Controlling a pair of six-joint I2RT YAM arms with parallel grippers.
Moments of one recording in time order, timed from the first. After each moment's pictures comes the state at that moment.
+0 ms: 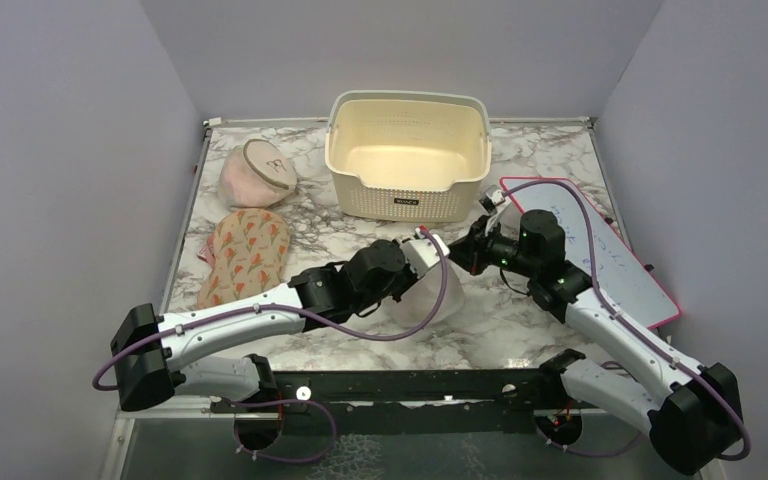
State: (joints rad) left arm -1.14 1.20 0.93 -0.20 -0.28 0.11; right arm 0.48 0.95 0.59 0.06 -0.49 0.23
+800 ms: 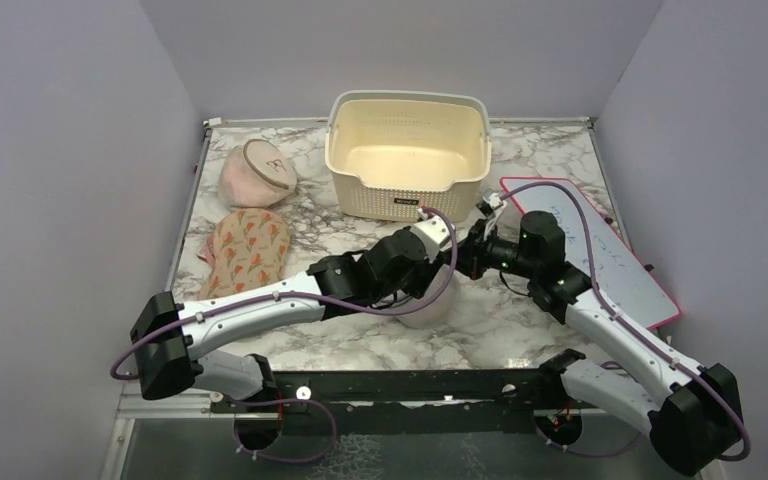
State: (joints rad) left arm -1.14 1.31 1.06 -0.30 -0.28 -0.21; right arm 0.48 0.96 0.59 0.07 -0.58 0.22
